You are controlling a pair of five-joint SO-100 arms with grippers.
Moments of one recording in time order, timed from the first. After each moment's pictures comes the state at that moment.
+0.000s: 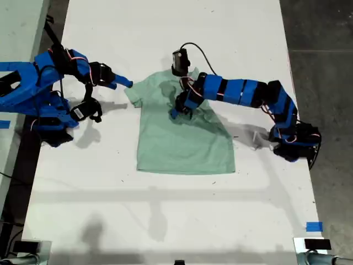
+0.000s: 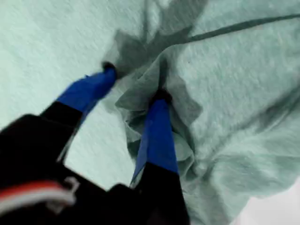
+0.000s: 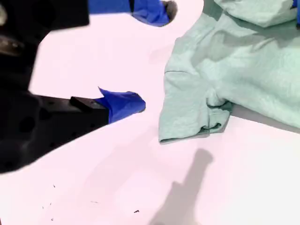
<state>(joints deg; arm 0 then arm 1) -43.2 134.8 129.6 70.9 28.8 23.1 50.0 56.1 63.8 -49.0</state>
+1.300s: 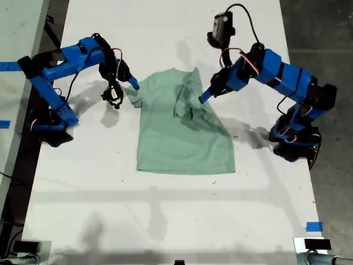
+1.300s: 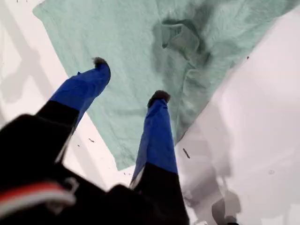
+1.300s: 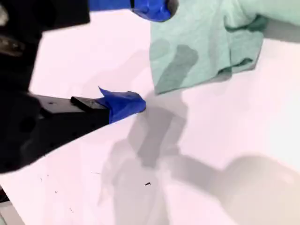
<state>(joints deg) -54.9 84.5 104.7 74.2 36.7 24.1 98.5 76.4 85.6 -51.2</state>
